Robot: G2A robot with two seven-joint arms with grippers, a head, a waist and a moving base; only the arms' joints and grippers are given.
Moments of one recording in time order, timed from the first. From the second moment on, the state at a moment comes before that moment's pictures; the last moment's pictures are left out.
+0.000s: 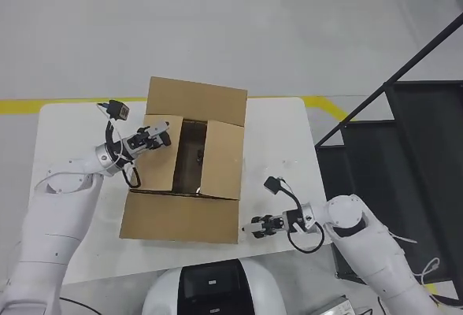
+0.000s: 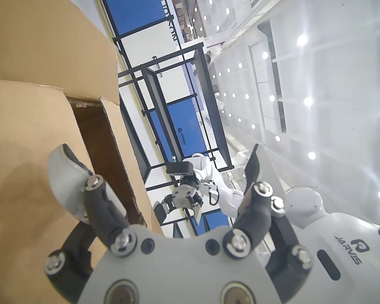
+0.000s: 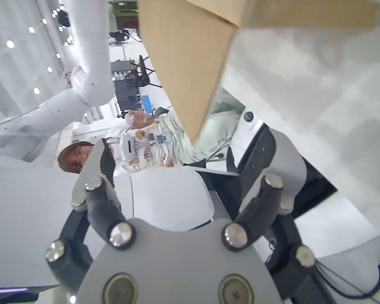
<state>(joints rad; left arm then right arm) 0.95 -1.15 -1.22 -1.20 -0.37 -0.47 -0.98 -1.47 -1.03 1.27 -1.64 0.14 -0.21 1.26</state>
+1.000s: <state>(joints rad) 0.88 -1.17 -1.16 -1.15 -0.42 -0.44 -1.01 -1.34 -1.08 1.12 -1.63 0.31 -0.40 0.92</state>
